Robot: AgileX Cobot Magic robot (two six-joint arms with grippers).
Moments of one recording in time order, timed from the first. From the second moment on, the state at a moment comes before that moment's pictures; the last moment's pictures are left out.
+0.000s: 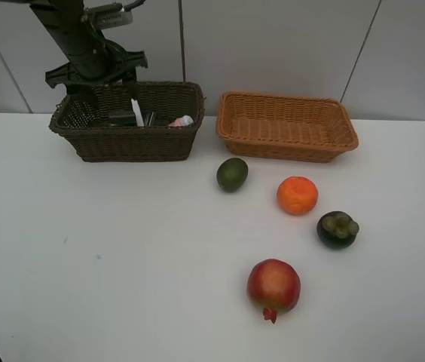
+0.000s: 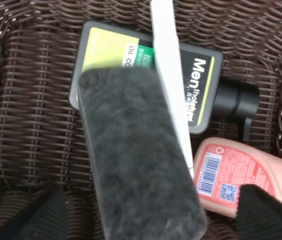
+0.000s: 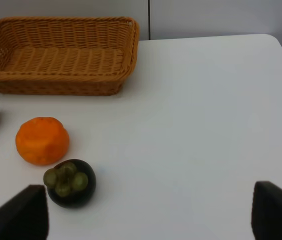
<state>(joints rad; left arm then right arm) -0.26 2.10 -1.70 0.02 0.74 -0.46 0.07 -0.01 -0.51 -0.13 1.07 0.11</state>
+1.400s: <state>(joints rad) -0.10 1.02 -0.89 0.06 1.20 -0.20 0.07 -0.01 -0.51 -0.13 1.07 0.11</state>
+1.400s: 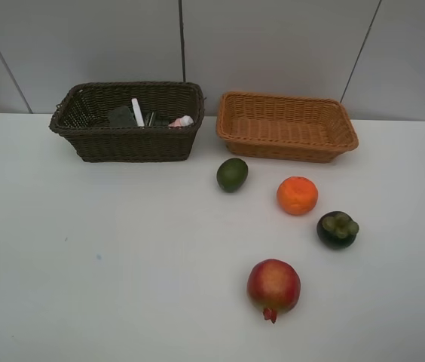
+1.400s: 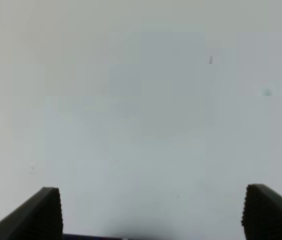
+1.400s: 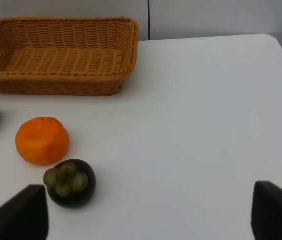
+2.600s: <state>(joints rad) -0.10 -0.01 -0.51 -0.04 1.07 0.02 0.07 -0.01 -0.51 -0.13 1.07 0.11</state>
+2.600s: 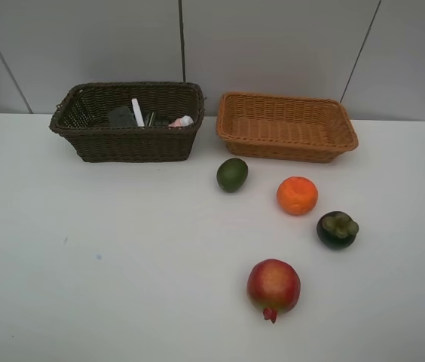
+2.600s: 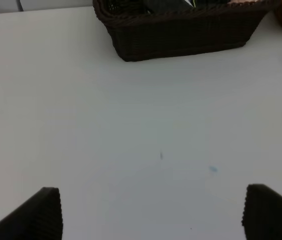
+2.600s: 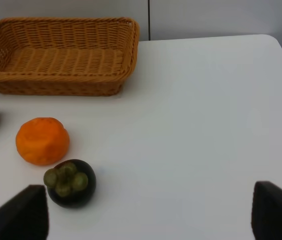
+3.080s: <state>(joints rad) -0.10 -0.01 -0.51 -0.04 1.07 0.03 0.07 -0.01 -0.51 -0.13 1.07 0.11</state>
